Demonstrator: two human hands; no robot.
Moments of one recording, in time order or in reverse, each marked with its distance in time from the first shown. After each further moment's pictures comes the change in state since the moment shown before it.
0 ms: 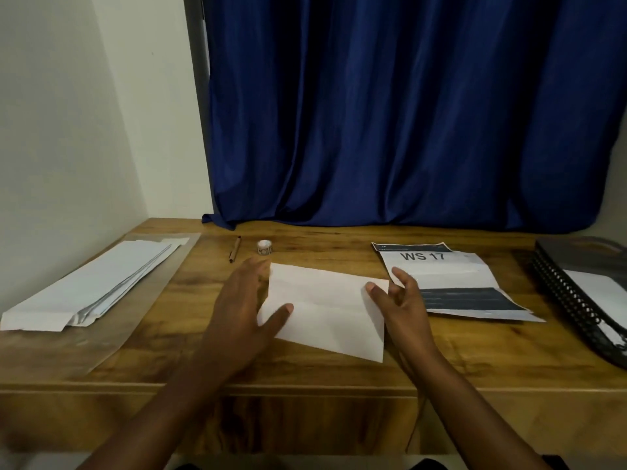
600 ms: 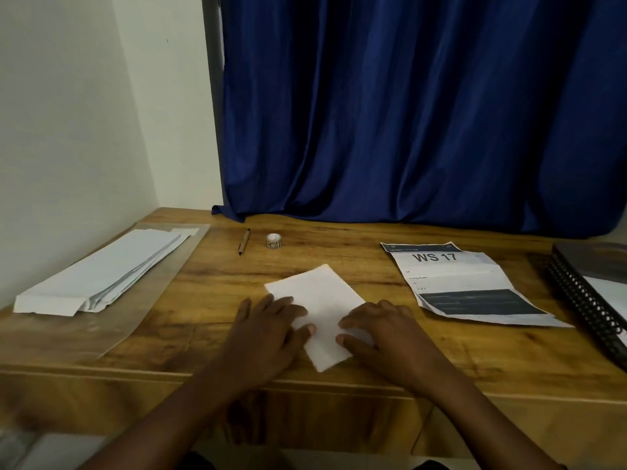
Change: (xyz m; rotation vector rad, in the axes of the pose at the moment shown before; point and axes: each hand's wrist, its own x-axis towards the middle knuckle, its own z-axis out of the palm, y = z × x) left_hand -0.018 0.005 0.013 0.347 -0.447 0.022; right_hand -0.008 0.008 -0.003 -1.220 -0.577 -0.559
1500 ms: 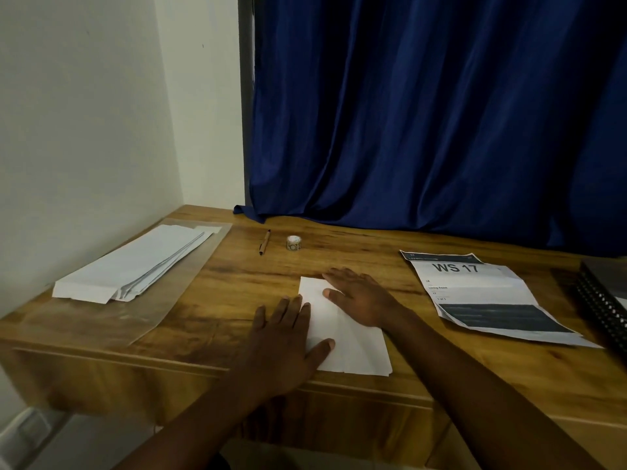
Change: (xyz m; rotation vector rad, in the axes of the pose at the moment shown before) left_hand -0.007 -0.001 0.012 0.091 -0.066 -0.113; right_hand 0.133 0.008 0.041 0.041 -0.199 0.016
